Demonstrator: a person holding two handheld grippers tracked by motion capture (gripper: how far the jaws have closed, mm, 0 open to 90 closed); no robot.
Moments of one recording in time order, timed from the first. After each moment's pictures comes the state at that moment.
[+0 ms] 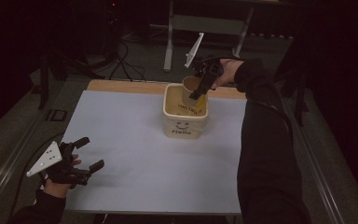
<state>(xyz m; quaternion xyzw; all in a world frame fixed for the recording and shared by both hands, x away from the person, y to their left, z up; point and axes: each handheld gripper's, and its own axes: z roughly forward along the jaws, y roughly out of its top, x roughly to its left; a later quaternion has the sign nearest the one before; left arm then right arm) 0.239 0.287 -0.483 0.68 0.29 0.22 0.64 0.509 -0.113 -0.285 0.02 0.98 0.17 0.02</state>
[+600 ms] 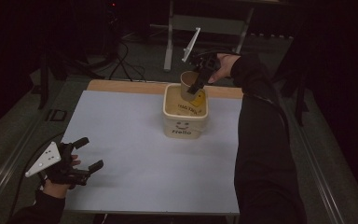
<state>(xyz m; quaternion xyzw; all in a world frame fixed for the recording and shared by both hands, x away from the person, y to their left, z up) 0.239 0.289 -0.484 0.67 0.29 0.22 0.64 0.527 -0.105 -0.281 0.03 0.99 0.17 0.02</state>
